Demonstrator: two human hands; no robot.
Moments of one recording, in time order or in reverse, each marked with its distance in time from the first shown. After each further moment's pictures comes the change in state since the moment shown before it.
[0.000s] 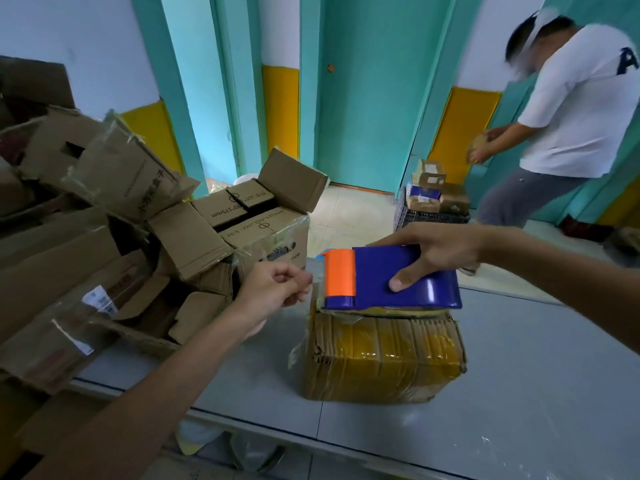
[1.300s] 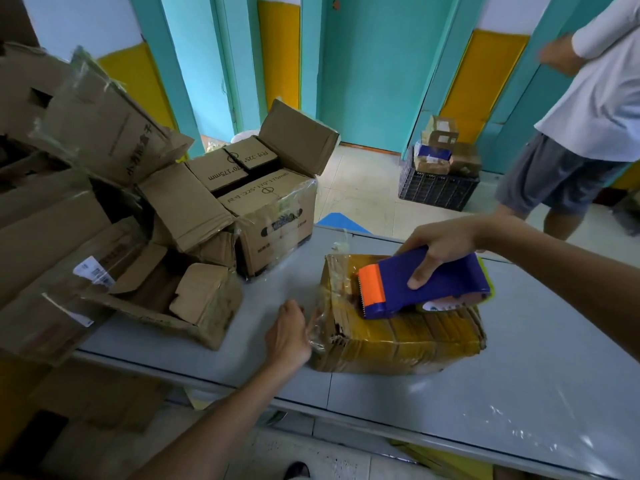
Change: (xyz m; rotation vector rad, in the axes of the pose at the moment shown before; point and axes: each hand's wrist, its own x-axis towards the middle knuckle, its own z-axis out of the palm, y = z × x) left_hand -0.005 -0.137 0.031 0.835 0.091 -0.196; right_hand 0.049 0.040 0.008 -0.231 -0.195 0.407
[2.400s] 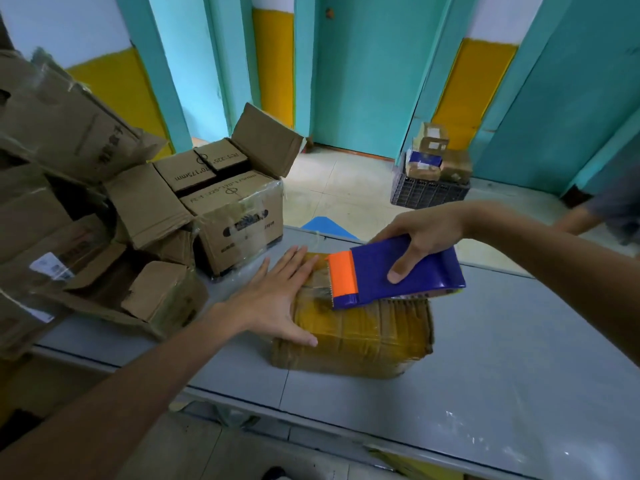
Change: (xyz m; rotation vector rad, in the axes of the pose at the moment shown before) left_hand 0.016 0.070 -0.053 0.594 -0.344 0.587; right_hand -0.036 0.034 -0.013 -0.023 0.001 -0.151
